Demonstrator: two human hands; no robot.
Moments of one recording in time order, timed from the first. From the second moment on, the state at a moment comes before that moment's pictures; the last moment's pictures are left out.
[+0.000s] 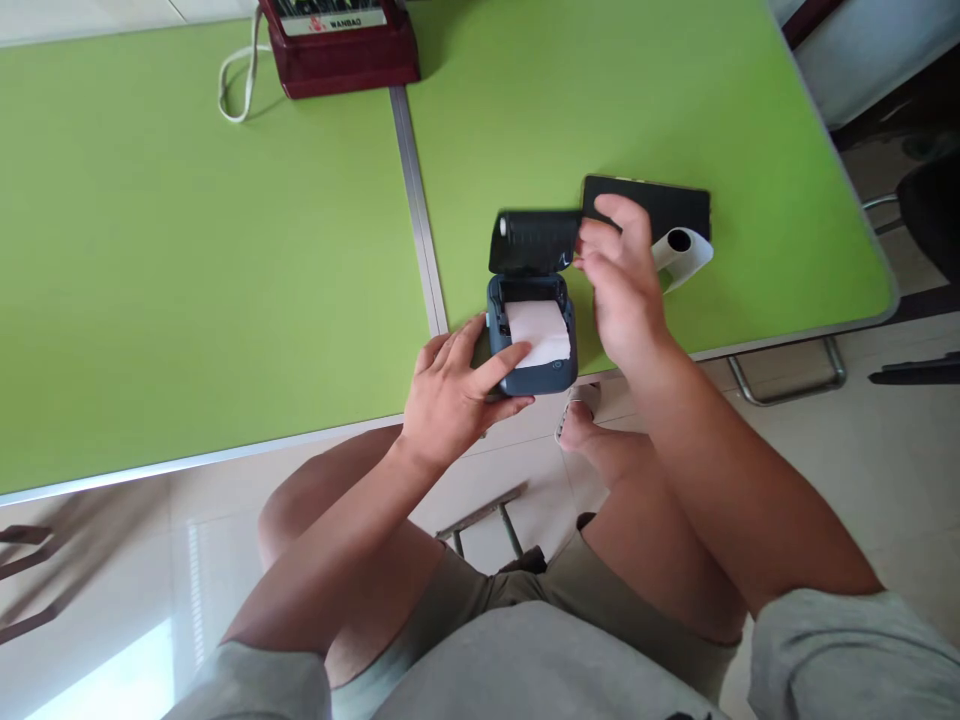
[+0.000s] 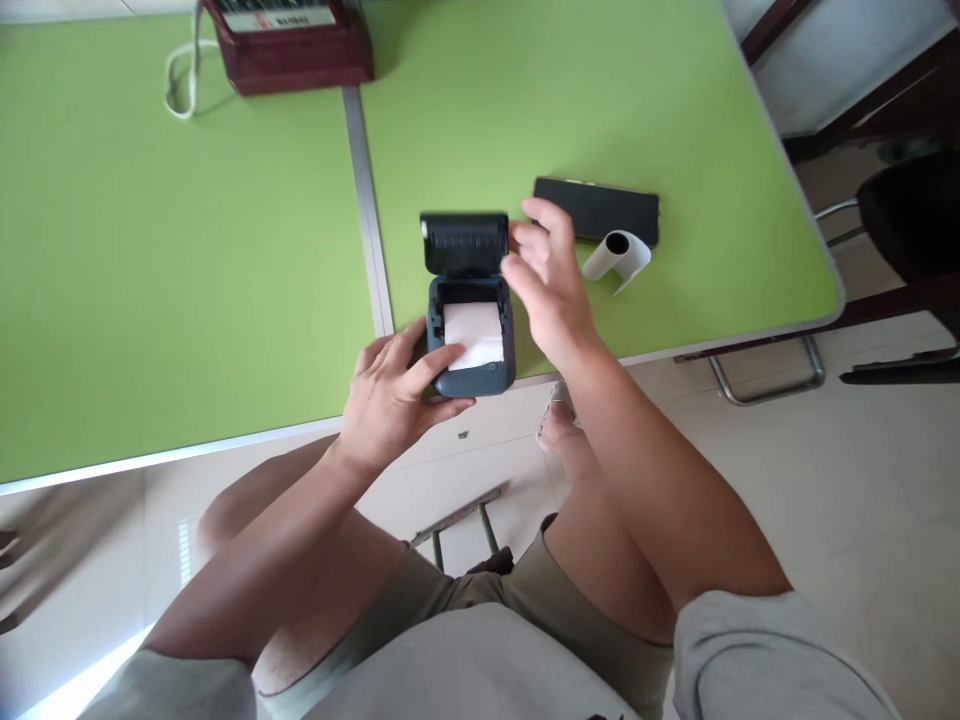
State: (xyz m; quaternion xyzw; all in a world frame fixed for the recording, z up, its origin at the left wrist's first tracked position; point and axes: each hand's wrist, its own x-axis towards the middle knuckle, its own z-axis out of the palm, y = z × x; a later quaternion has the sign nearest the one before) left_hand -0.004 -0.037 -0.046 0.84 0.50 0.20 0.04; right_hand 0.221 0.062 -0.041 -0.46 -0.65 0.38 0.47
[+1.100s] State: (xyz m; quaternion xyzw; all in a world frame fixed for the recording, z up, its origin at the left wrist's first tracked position) left_hand -0.005 -0.033 -0.051 0.81 0.53 0.22 0.10; right_hand 0.222 0.030 -0.030 -0.57 -0.67 0.34 0.34
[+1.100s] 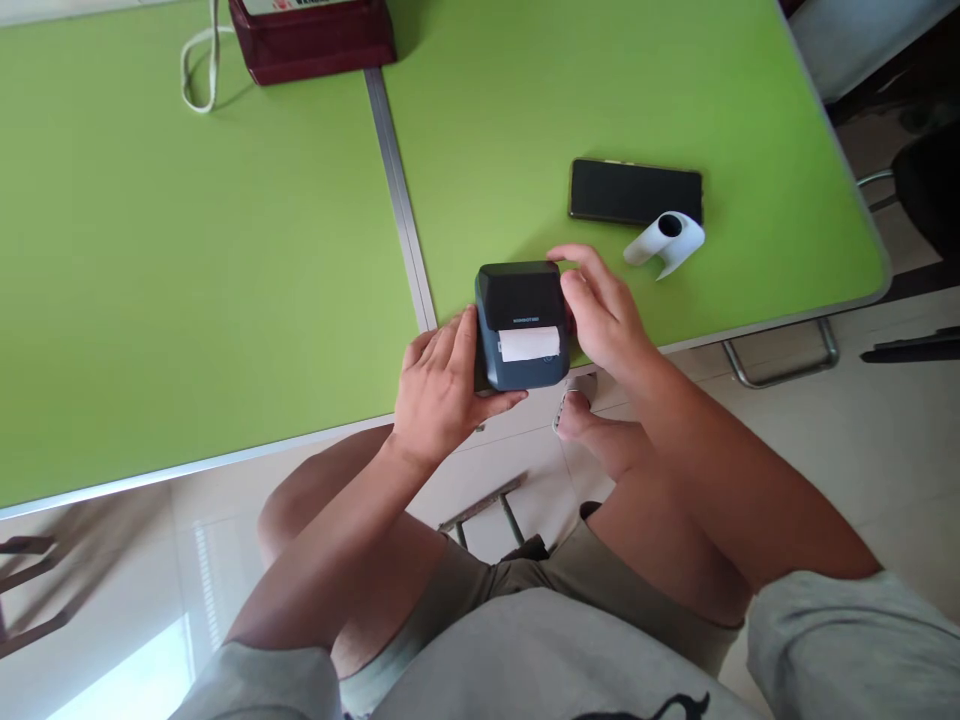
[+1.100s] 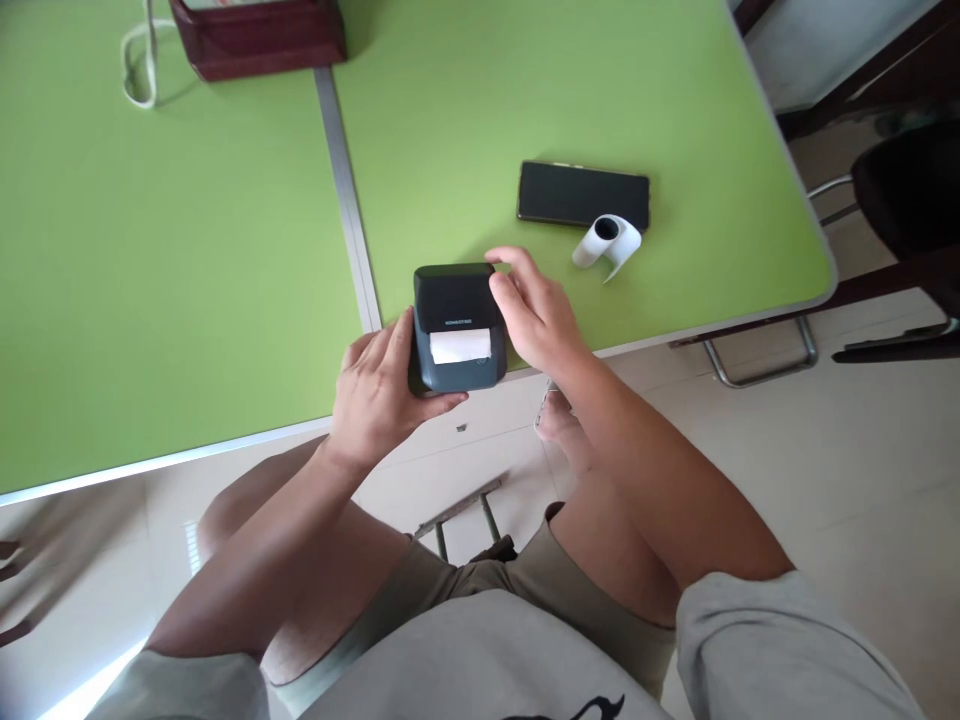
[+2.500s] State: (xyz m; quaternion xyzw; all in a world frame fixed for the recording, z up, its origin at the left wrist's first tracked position) left_hand -0.004 -0.034 -0.048 0.82 0.53 0.21 0.10; right_hand 0.210 0.050 0.013 -0.54 -0.80 0.17 0.19
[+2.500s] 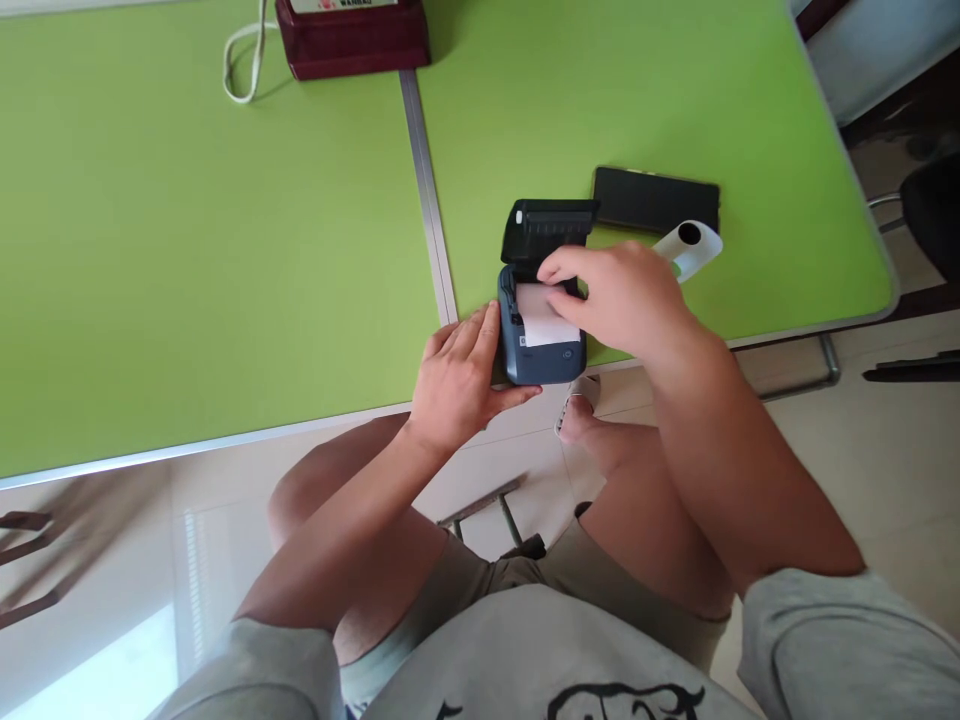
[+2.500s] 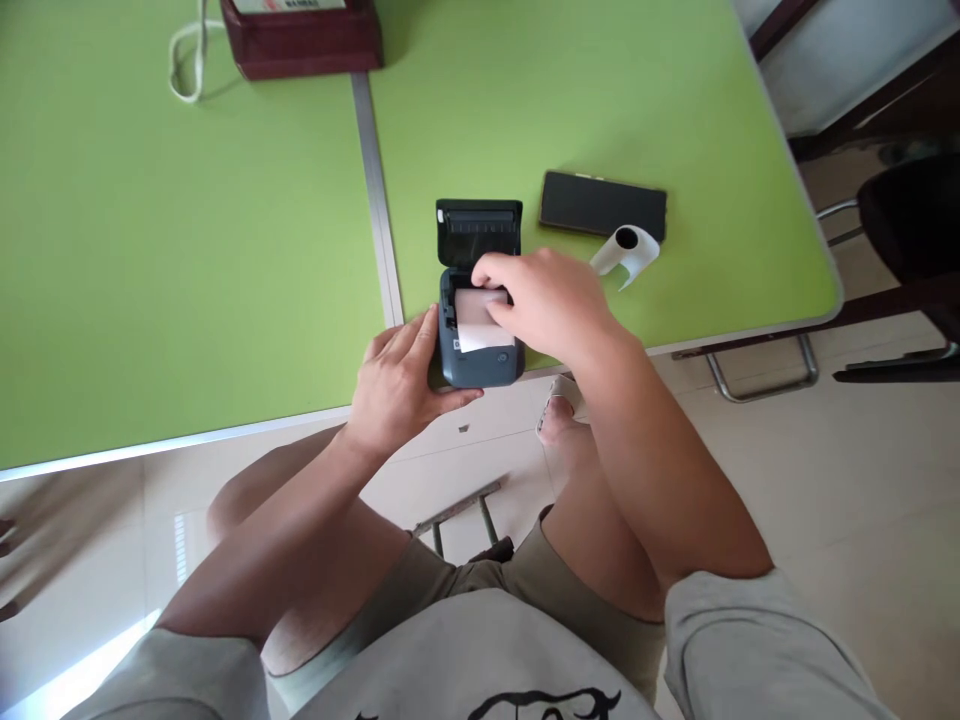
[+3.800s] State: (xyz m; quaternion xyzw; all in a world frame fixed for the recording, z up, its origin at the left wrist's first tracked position) left_hand -0.009 -0.031 -0.052 0.83 0.51 0.23 0.07; right_hand 0.253 0.051 -0.039 -0.57 -0.76 0.07 0.31
